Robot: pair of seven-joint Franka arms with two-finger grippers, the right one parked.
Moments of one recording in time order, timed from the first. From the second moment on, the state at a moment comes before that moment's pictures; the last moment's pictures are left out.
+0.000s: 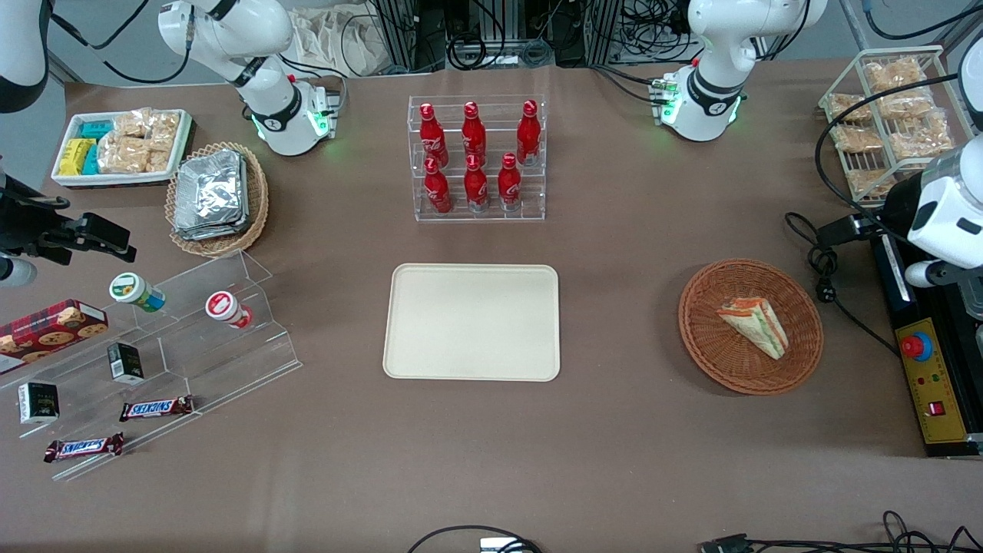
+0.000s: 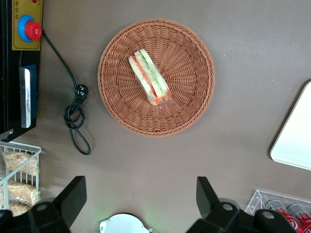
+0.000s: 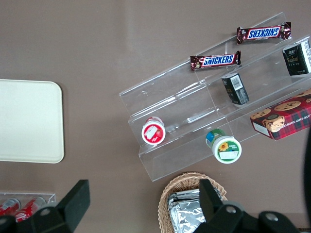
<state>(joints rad) 0.05 0.10 -0.07 -1.55 0.01 1.46 -0.25</state>
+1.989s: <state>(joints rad) 0.05 0.38 -0.07 -1.90 0.00 2.04 -0.79</state>
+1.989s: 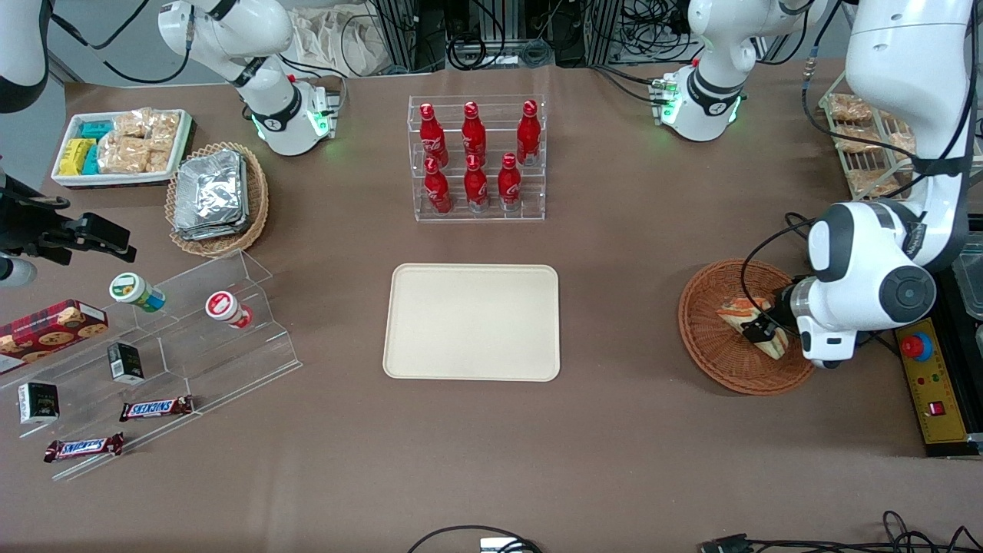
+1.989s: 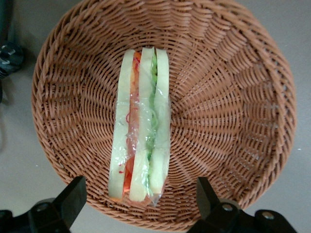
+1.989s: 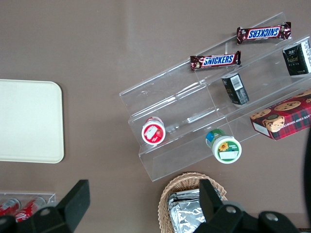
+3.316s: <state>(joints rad) 0.05 0.38 -0.07 -1.90 0.01 2.05 -0.77</state>
